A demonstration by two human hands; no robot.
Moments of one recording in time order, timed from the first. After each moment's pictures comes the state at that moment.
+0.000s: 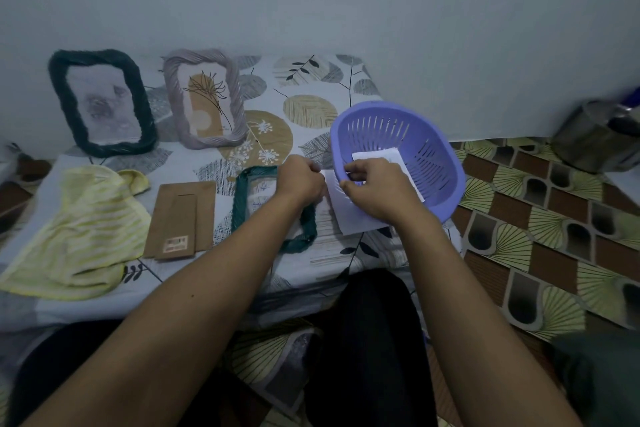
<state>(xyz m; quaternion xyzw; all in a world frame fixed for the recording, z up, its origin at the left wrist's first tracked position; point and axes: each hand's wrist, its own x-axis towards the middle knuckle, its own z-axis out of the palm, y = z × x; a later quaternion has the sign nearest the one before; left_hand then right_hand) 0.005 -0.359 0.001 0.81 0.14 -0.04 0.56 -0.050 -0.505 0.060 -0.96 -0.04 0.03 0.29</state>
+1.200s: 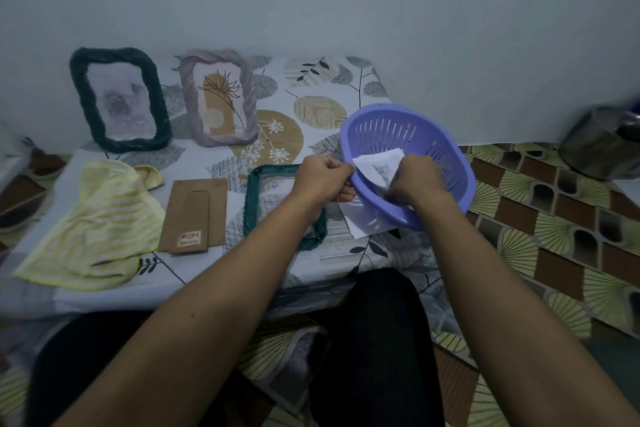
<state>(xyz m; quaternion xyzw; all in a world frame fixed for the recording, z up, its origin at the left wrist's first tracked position) -0.031 -0.370 0.033 0.71 0.10 -0.08 0.69 -0.004 -0.538 0.035 -0.99 0.06 0.02 0.09</state>
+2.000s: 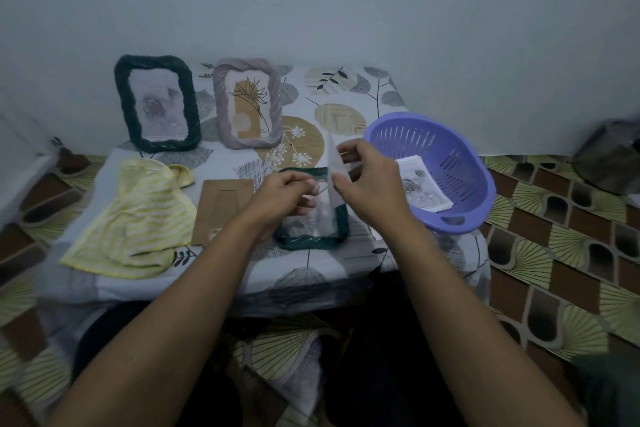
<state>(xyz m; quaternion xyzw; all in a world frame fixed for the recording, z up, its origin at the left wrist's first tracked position) -0.069 -0.265 0.019 0.71 0.07 -0.09 0.69 -0.076 -0.435 0.068 -0.89 -0.13 -0.12 0.42</state>
